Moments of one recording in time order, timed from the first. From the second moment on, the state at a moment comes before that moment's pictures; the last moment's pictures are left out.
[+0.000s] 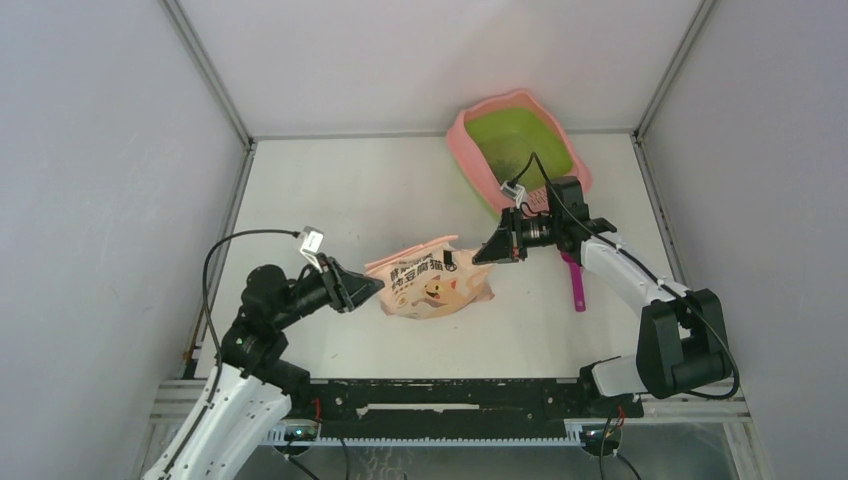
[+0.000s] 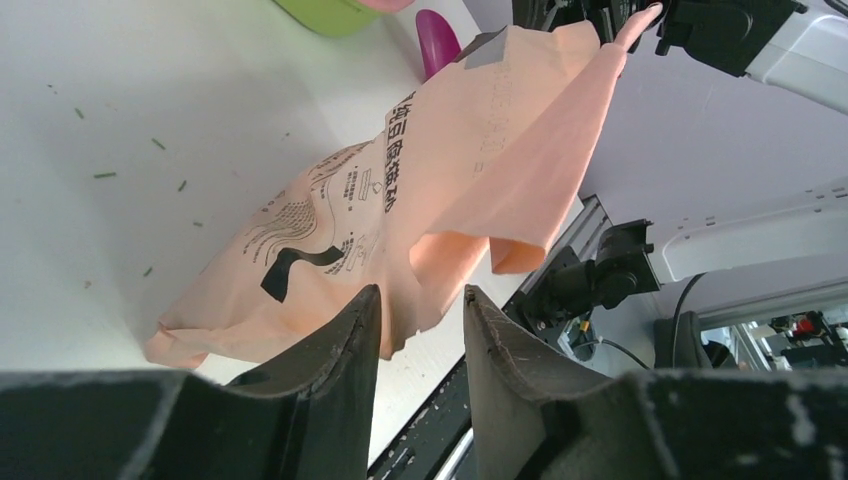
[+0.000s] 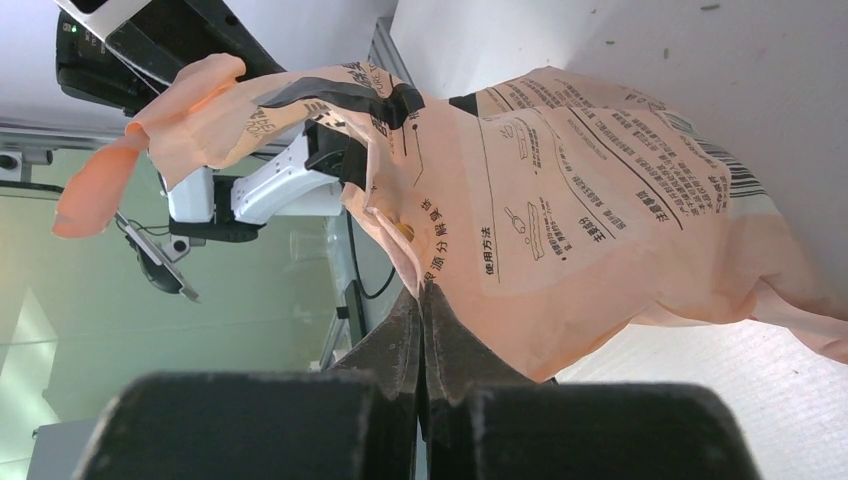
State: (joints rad) left arm -0.37 0.45 0.48 -0.23 0.53 -0.62; right arm 0.26 1.39 0.90 -0.28 -1.15 0.51
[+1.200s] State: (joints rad) left arm -0.23 0.94 0.68 -0.16 0.83 -0.70; right arm 0.18 1.45 0.93 -0.32 -1.24 0.60
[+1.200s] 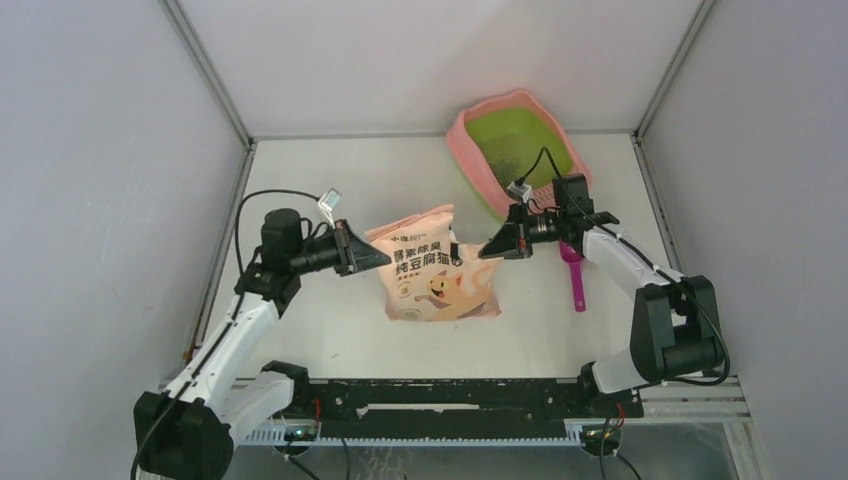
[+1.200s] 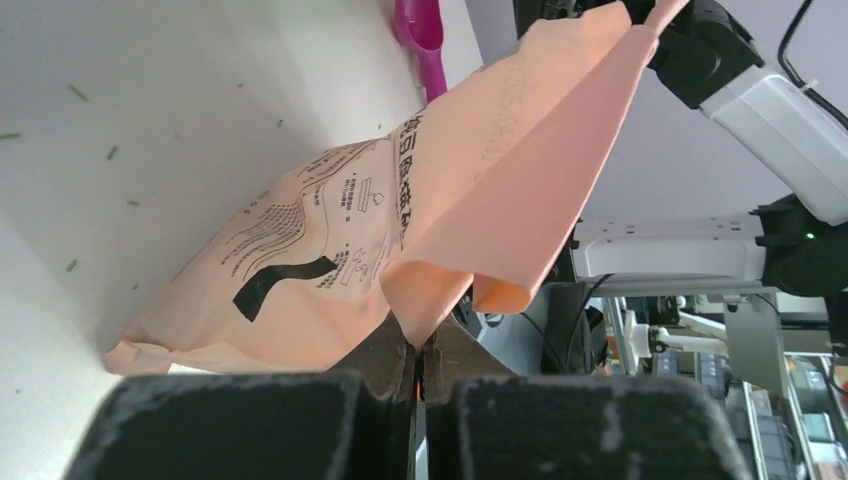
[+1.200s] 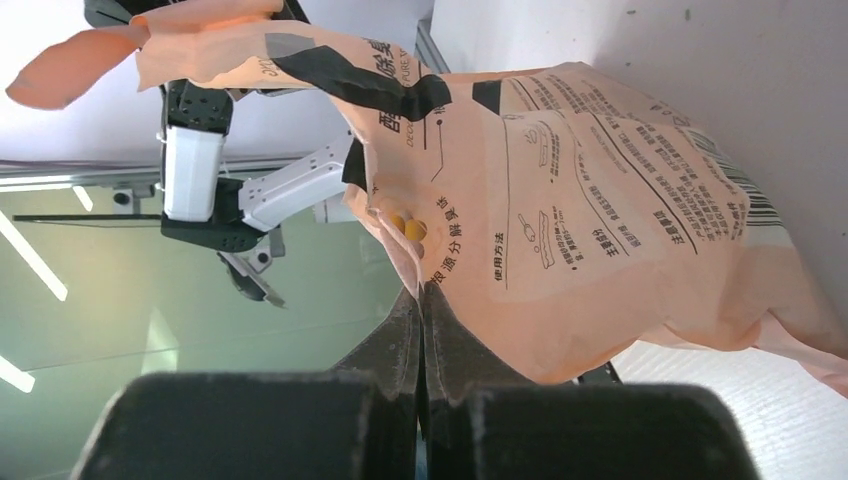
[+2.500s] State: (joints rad) left arm -0.10 1.06 0.67 -0.39 0.95 -0.54; right arm 0.20 1.49 0.79 -0.31 -1.25 0.63
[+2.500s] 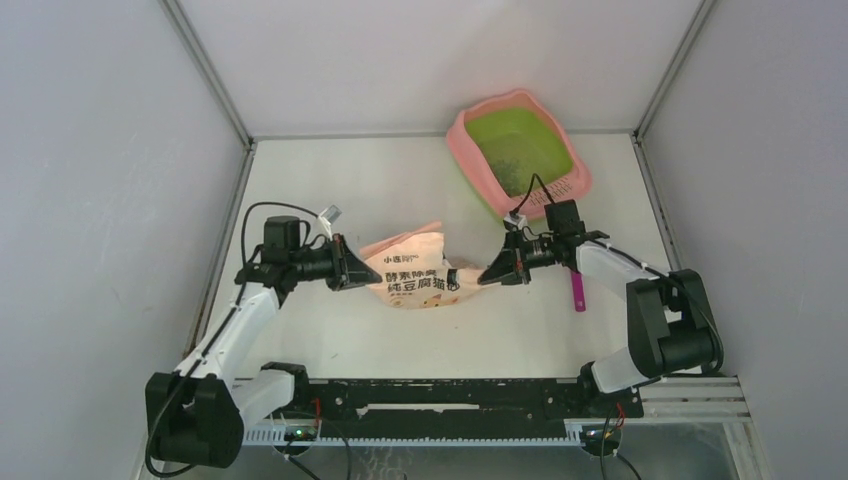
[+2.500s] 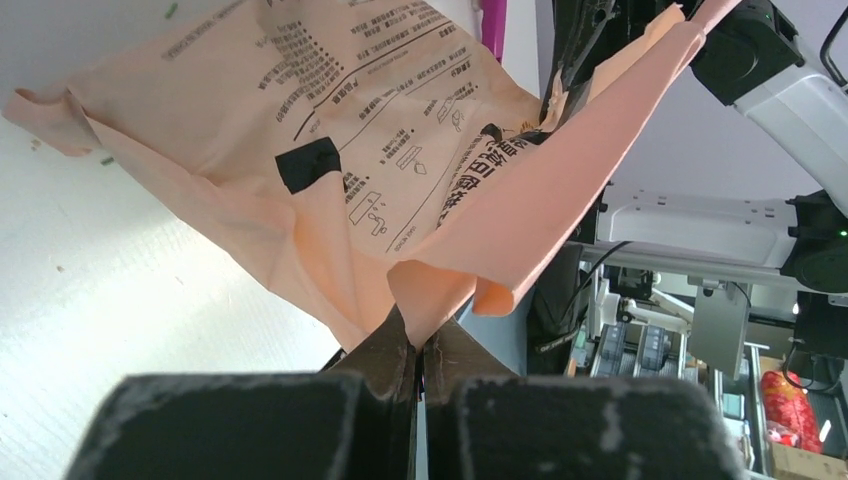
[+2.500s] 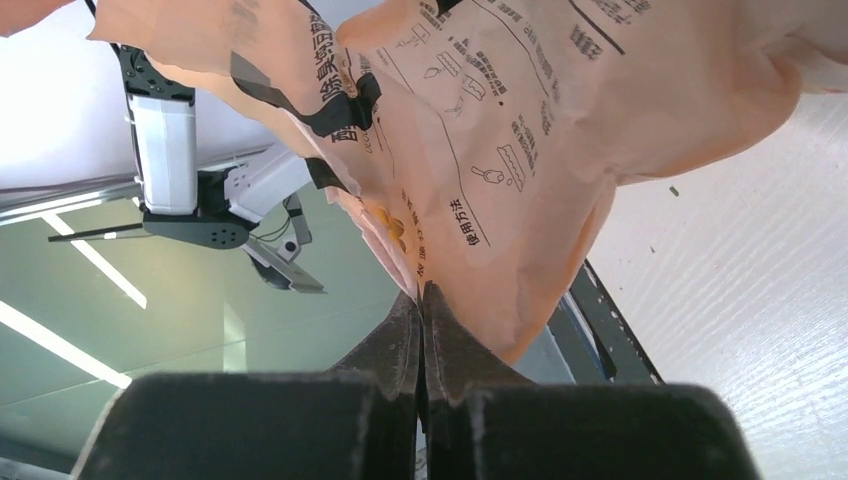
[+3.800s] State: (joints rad) left arm -0.48 0.82 0.33 -0.39 0.47 -0.88; right arm 0.33 1.32 0.56 -0.34 -0.82 0.63
